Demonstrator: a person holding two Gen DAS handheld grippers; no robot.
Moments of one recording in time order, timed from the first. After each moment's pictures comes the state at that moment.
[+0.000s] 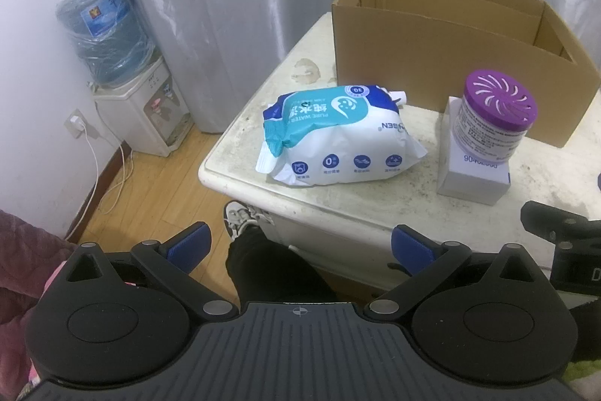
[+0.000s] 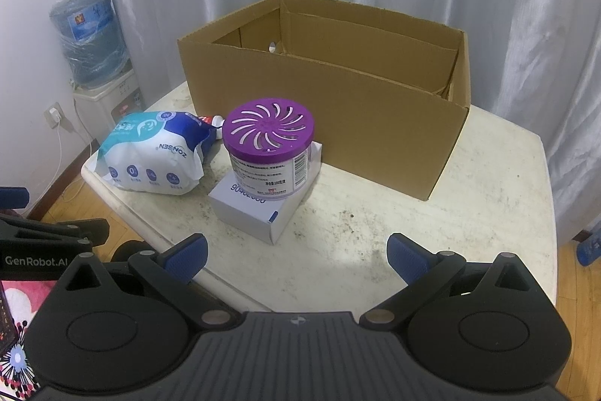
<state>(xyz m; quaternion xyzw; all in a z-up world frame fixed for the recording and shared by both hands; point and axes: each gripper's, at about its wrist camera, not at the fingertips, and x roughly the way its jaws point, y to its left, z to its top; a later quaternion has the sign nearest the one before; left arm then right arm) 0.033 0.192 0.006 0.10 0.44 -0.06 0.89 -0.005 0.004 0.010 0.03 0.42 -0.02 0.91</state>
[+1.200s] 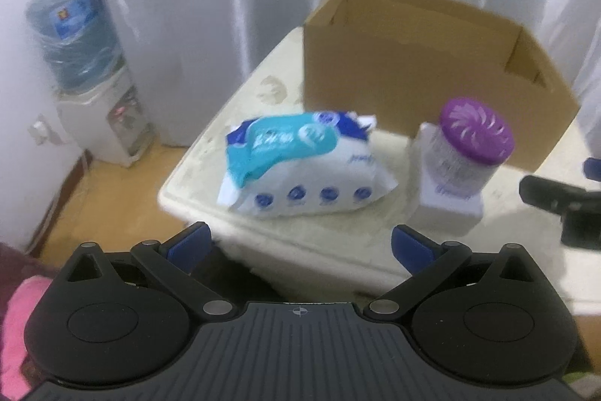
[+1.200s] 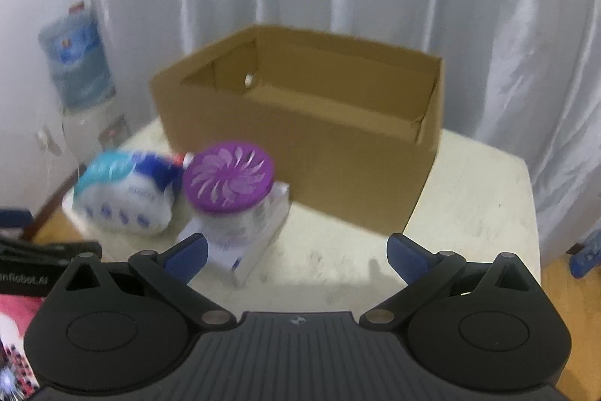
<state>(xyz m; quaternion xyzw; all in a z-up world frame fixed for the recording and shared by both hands) 0.055 0.188 0.010 0.06 0.43 -0.12 0.89 0.009 -0.026 0.021 0.04 0.37 -0.04 0.93</state>
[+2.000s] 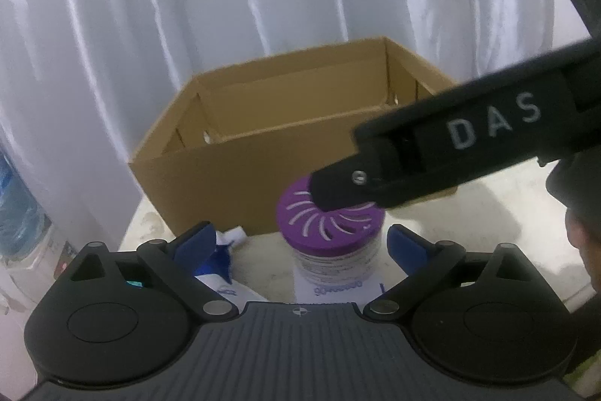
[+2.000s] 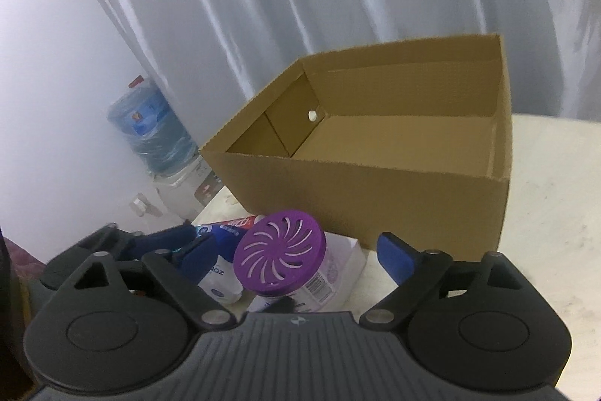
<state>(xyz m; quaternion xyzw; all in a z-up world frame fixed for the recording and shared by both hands) 0.058 0.084 0.002 0.19 0.29 -0.28 0.90 0.059 -0.071 0.009 0.21 0.34 0.10 0.91</state>
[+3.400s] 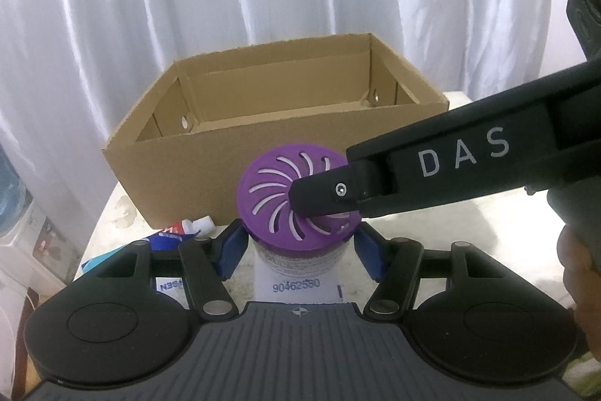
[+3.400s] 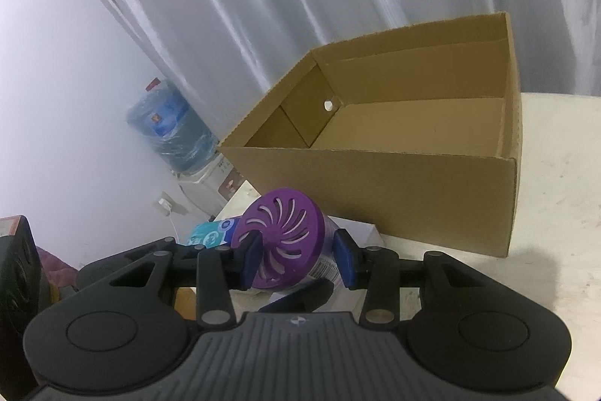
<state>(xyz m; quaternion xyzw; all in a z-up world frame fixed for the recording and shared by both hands) 0.042 0.076 0.020 0.15 0.32 -0.29 0.89 0.045 -0.080 0.015 0.24 0.35 0.13 0.90</state>
